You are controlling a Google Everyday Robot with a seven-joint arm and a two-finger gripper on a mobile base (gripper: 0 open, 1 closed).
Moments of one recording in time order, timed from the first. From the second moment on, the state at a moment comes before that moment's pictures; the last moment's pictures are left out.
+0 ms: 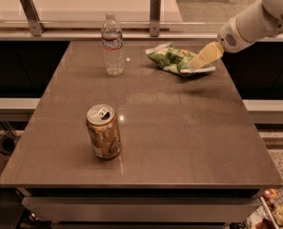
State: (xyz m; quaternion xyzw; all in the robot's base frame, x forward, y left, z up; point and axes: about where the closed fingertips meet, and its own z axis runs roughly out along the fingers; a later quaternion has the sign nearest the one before) arm 0.694 -0.215 0.897 -0.37 0.86 0.07 0.34
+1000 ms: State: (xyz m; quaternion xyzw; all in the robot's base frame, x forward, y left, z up) arm 0.715 -0.192 0.845 -0.36 0.87 0.10 0.32
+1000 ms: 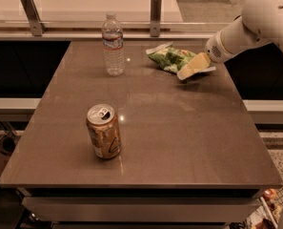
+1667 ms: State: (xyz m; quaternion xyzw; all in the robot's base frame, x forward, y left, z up) arm 0.729 -0.180 0.838 -0.34 0.86 0.14 0.36
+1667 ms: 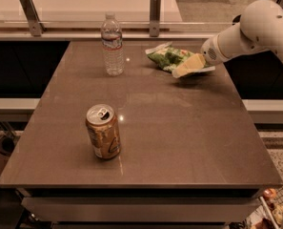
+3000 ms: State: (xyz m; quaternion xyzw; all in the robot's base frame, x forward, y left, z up) arm 0.746 -0.161 0.813 -0.34 0.85 0.16 0.37
